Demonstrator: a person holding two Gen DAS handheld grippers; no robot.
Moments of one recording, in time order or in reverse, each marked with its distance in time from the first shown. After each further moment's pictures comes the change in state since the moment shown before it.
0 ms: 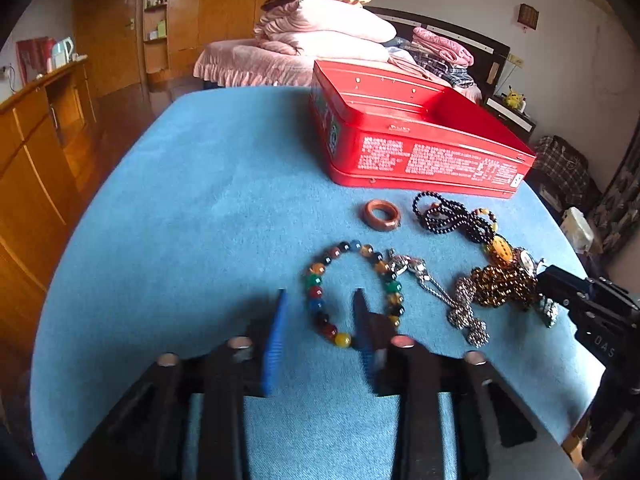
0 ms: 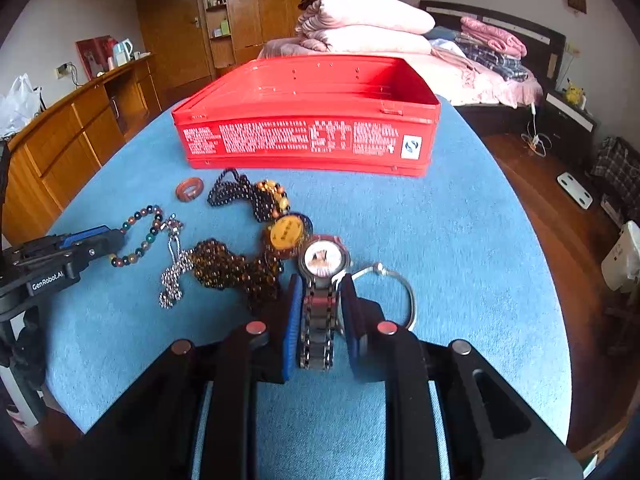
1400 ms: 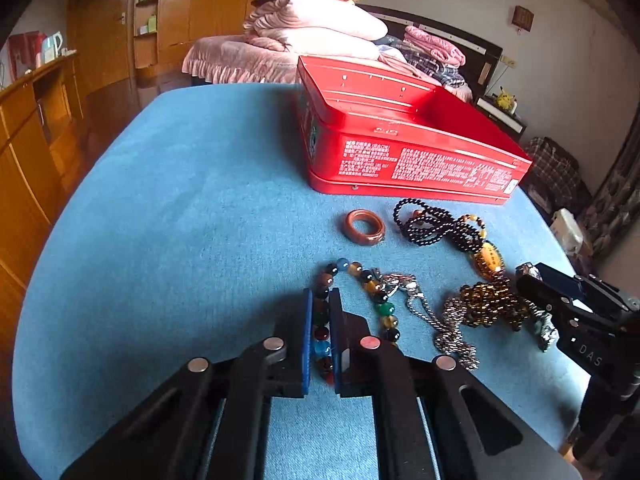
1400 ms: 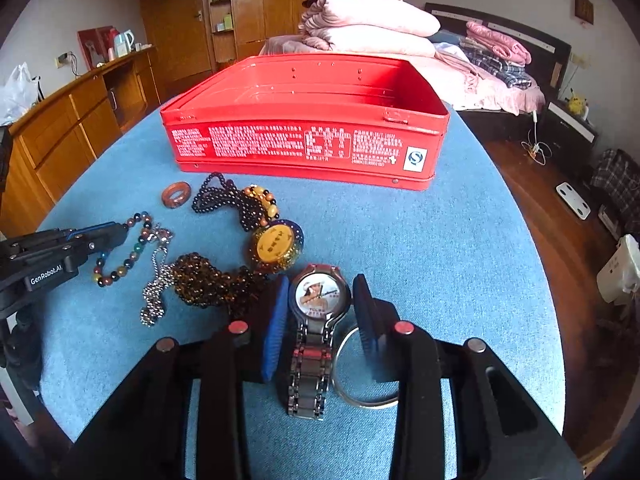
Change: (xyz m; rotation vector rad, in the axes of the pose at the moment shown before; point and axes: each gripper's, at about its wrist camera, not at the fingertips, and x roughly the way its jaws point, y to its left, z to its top) left arm 0.011 -0.001 0.005 -0.018 0.012 -0.074; right arm 0.011 -0.002 0.008 -0.030 0.009 -0.019
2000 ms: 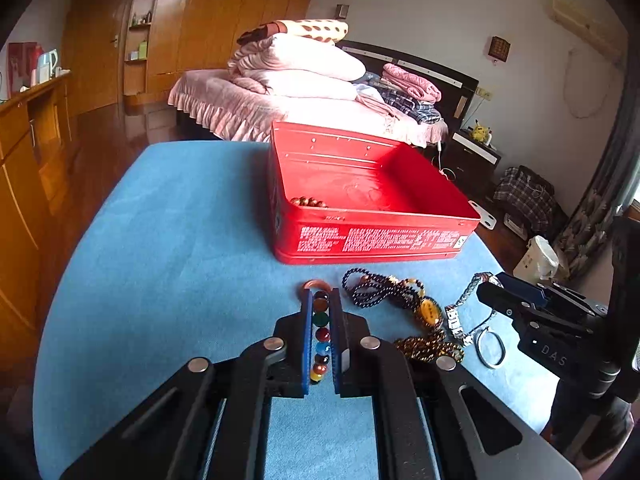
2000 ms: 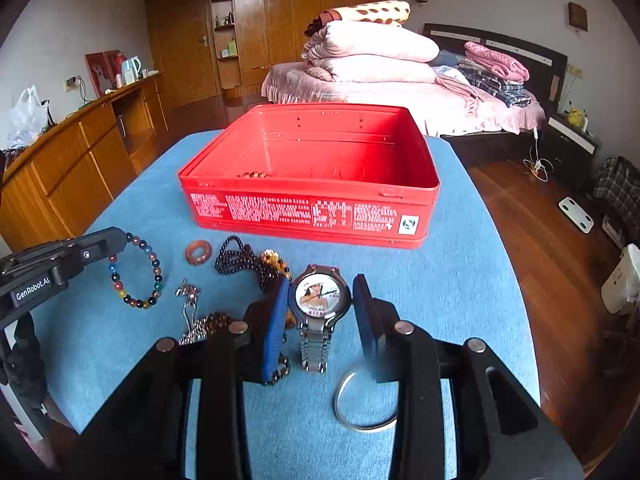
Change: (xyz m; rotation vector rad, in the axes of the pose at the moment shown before) left arm -0.042 -0.022 0.033 0.014 -0.134 -0.068; right arm -0.027 -0.002 0.035 0.021 -0.090 0.029
